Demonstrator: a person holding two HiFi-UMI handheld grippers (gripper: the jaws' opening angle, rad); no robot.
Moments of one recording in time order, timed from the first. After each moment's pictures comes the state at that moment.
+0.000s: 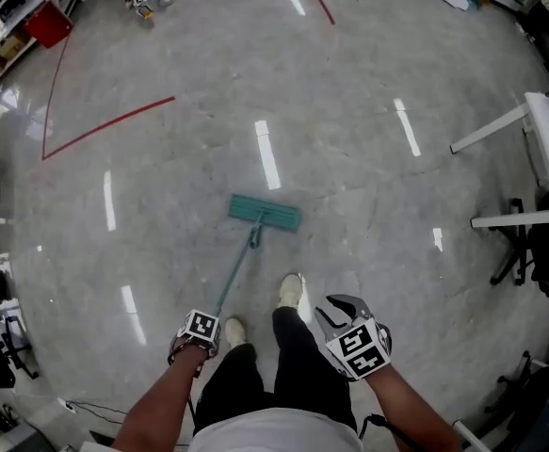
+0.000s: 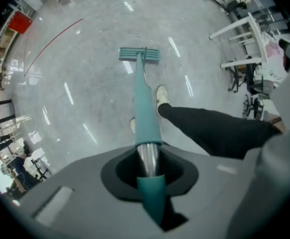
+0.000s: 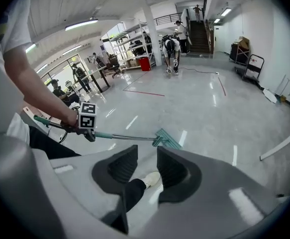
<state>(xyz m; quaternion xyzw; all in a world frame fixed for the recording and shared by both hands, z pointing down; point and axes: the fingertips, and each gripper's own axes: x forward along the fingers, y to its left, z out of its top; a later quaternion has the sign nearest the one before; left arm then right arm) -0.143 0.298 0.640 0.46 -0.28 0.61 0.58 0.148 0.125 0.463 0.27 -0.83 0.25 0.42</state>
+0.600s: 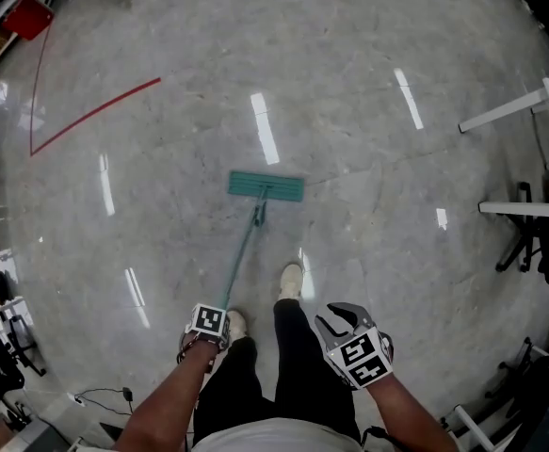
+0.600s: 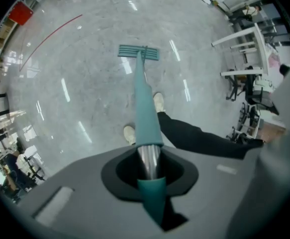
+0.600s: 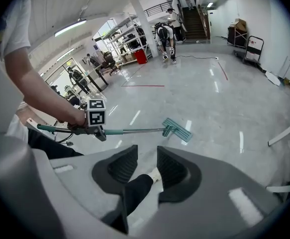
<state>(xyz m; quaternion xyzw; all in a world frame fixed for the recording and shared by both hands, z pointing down) -0.106 0.269 0.663 0.46 -0.28 0.58 0.61 0.149 0.136 0.495 0.26 -0.80 0.32 0.43</state>
